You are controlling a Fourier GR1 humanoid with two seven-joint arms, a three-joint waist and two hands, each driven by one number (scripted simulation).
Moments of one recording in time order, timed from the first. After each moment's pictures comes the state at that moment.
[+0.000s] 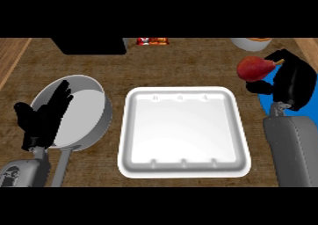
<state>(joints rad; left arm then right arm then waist) -0.15 0.24 0.06 -1.42 0.07 0.02 0.17 -0.49 -0.16 -0.15 -1.35 1.15 -0.37 0.51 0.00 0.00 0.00</state>
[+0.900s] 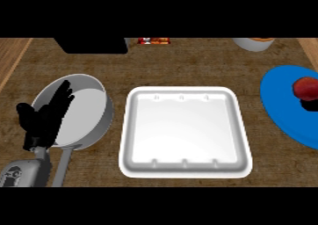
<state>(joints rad) -0.15 0.22 0.07 -1.43 0.04 0.01 0.17 -0.47 -0.45 -0.43 -0.91 0.81 -0.33 0.17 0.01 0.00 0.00</state>
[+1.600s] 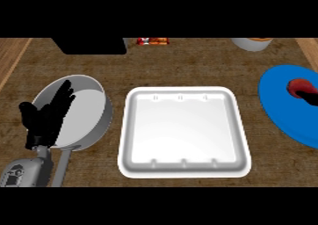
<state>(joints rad) -0.16 0.21 0.07 -1.41 0.03 0.01 0.16 -0.54 -0.49 -0.54 -0.74 0.56 -0.30 -0.32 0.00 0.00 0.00</state>
